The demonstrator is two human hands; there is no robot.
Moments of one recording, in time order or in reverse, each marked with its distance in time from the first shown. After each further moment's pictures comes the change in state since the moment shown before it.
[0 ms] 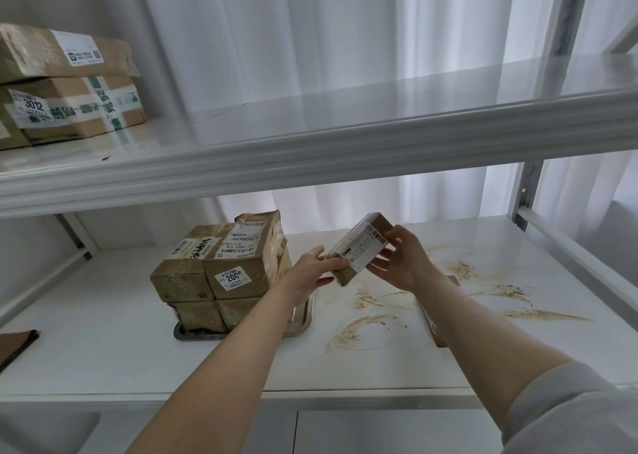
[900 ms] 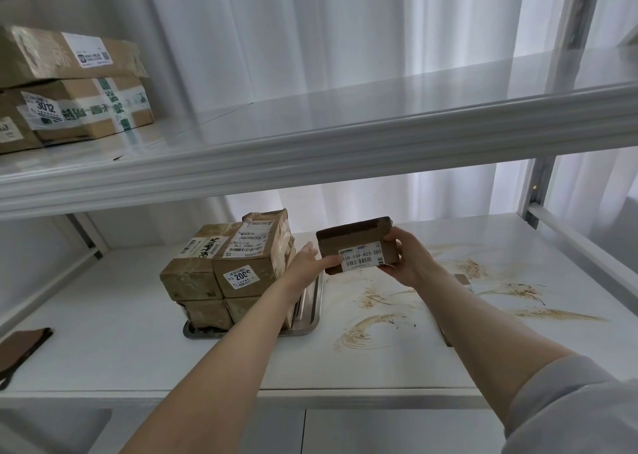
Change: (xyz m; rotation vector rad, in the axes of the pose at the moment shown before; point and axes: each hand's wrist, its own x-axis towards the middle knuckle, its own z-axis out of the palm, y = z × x) left_hand -0.008 0.003 -0.017 0.268 0.112 0.057; right_hand 0.007 0.003 0.012 -0.156 0.147 -0.068
